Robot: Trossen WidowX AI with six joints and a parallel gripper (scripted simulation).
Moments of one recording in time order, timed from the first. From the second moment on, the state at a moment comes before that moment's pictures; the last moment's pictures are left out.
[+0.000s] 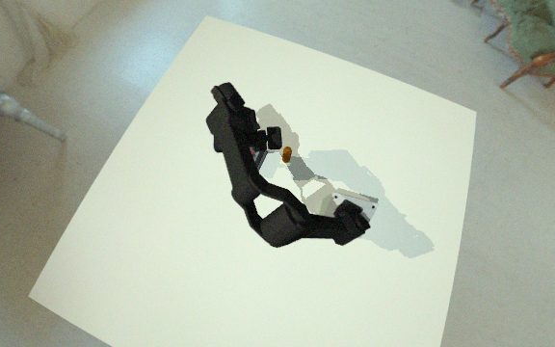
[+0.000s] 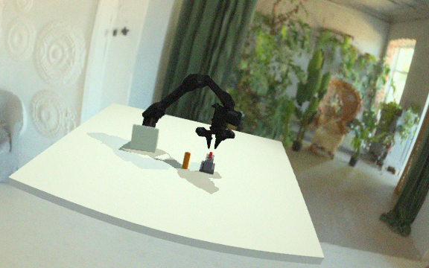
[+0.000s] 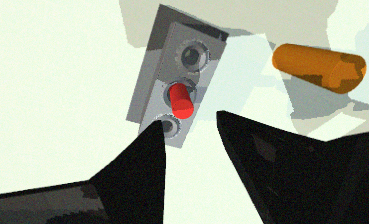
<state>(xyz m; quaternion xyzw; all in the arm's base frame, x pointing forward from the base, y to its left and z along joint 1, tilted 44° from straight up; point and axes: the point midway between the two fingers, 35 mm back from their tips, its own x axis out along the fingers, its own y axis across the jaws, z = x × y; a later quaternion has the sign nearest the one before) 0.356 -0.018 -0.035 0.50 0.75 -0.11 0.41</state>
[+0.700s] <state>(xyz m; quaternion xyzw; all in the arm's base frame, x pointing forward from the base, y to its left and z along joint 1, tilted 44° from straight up) 0.357 -0.025 -0.025 0.50 0.75 -0.11 0.41</state>
